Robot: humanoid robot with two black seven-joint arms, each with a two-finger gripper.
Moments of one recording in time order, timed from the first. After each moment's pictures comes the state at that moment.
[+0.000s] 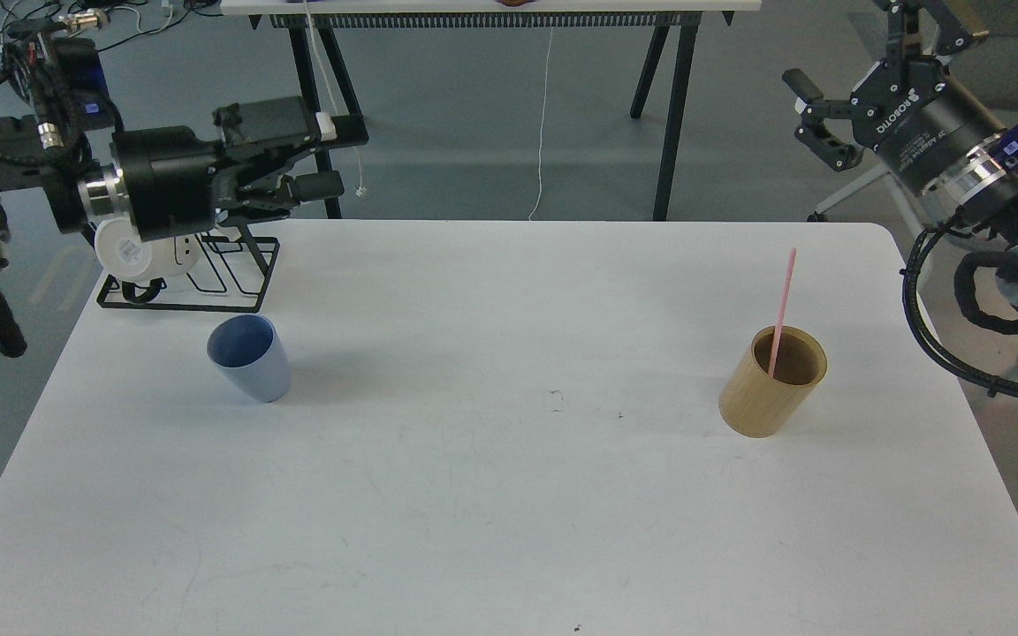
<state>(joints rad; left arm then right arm) -1.24 0.95 0.00 -1.28 0.90 -0.48 -0.49 0.96 -0.66 0.37 0.91 -0.02 0.49 0.49</state>
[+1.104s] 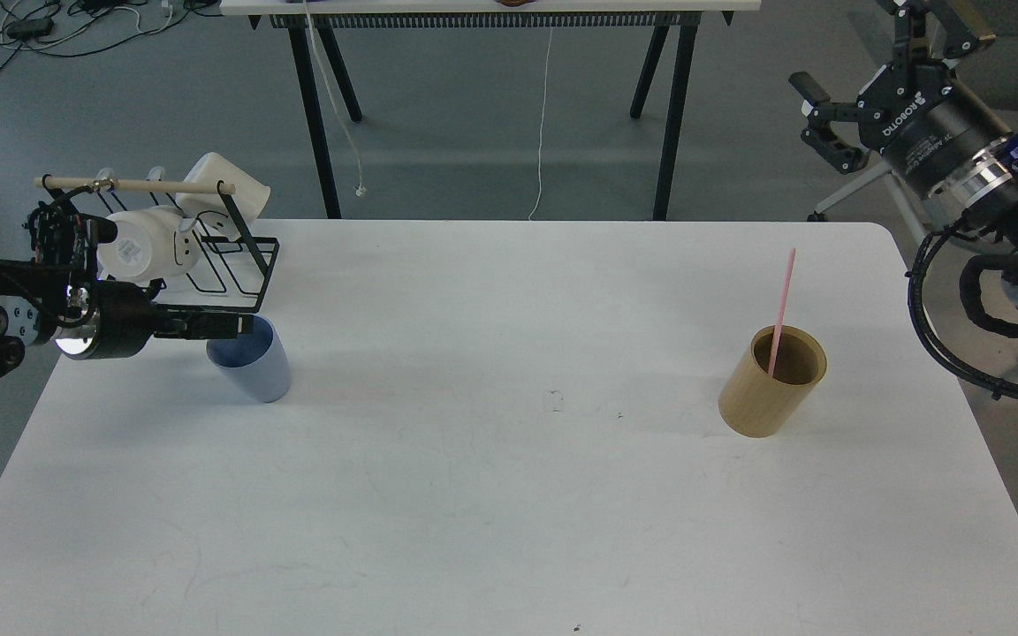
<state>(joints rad) -0.99 0.70 0.07 -0.72 1.39 -0.35 -0.49 0.95 -0.67 0.38 0.90 -0.02 0.49 0.49</state>
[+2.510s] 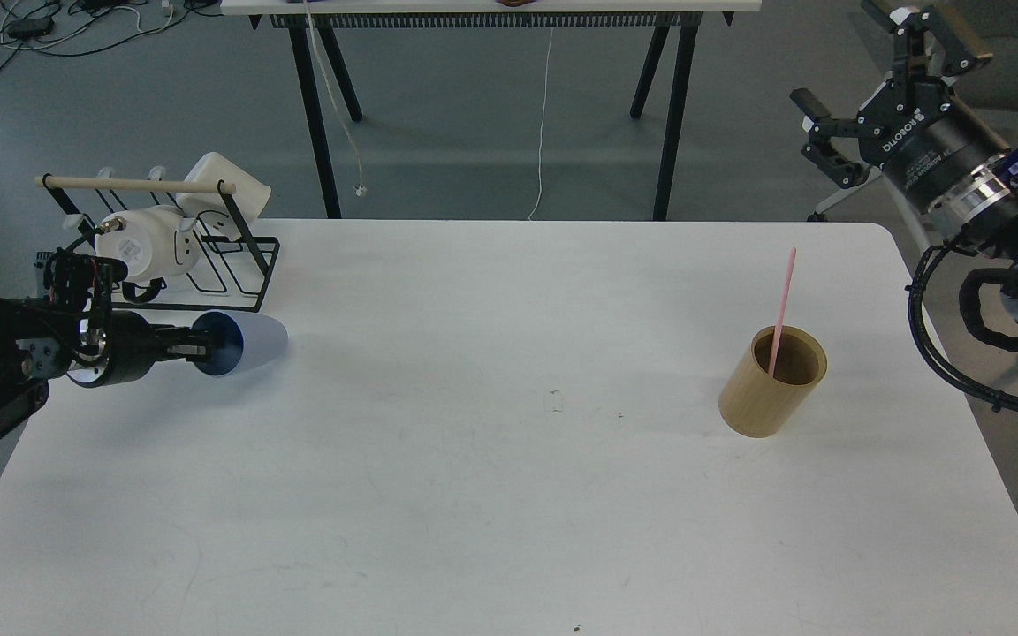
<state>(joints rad) -0.90 0.60 0.07 -0.54 1.43 -0.19 -0.49 0.92 -0.67 0.38 0.91 -0.02 0.49 0.49</state>
